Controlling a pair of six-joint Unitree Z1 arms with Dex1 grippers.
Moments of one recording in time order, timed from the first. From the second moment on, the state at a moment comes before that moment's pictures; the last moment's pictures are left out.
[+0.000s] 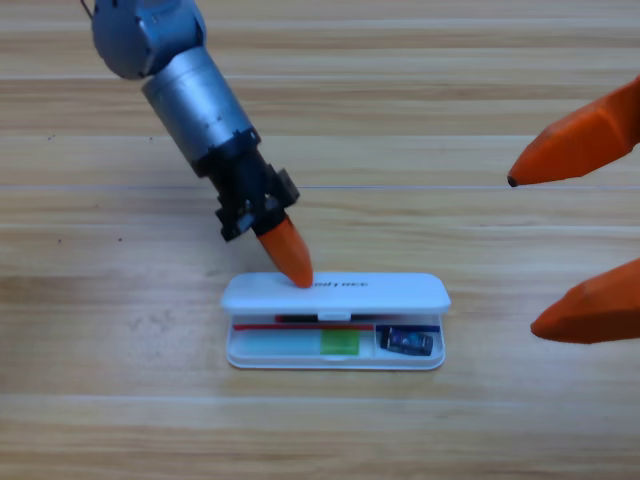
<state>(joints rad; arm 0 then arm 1) -0.49 2.41 -1.96 1.28 -0.72 1.05 0.93 1.33 -1.26 0.67 0.42 -0.34</state>
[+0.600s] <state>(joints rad) -0.58 2.32 -1.68 0.99 -0.65 0.99 0.93 1.33 -1.26 0.67 0.42 -0.34</state>
